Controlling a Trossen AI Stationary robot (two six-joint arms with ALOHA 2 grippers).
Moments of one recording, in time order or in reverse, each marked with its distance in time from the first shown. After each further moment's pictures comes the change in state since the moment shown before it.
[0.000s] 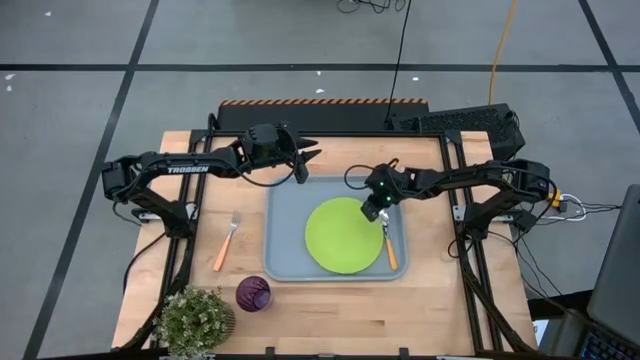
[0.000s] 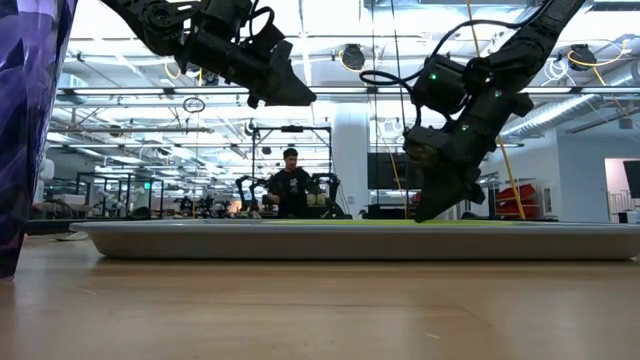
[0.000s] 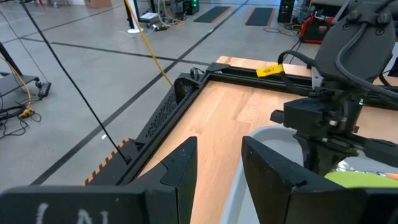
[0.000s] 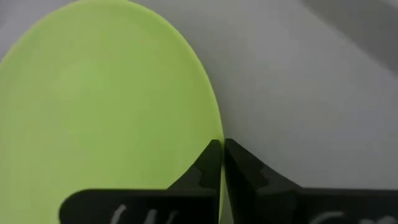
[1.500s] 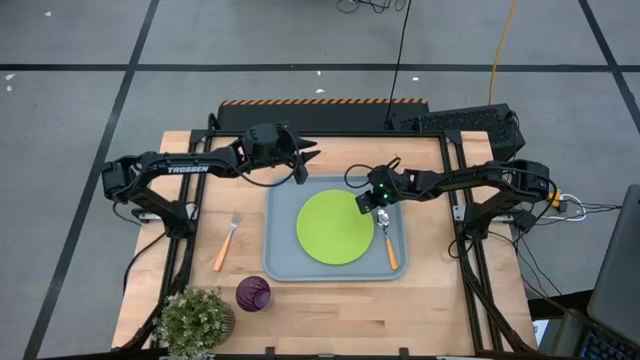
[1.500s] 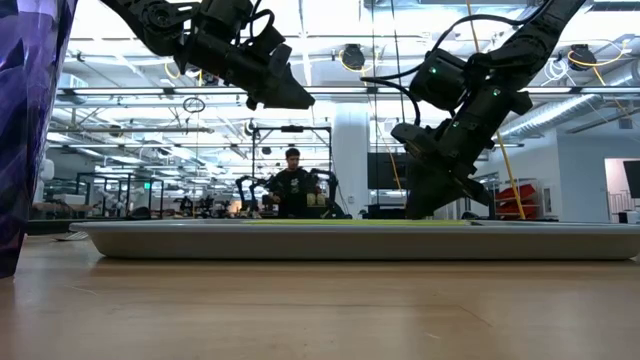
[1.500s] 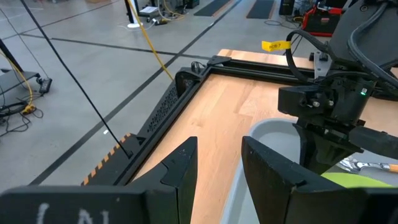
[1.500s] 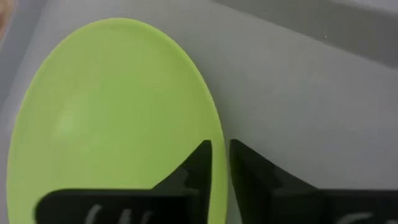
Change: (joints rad) left arm 0.004 0.000 0.000 -0.026 -0.001 0.013; right arm 0.026 0.000 0.000 0.052 0.084 0.312
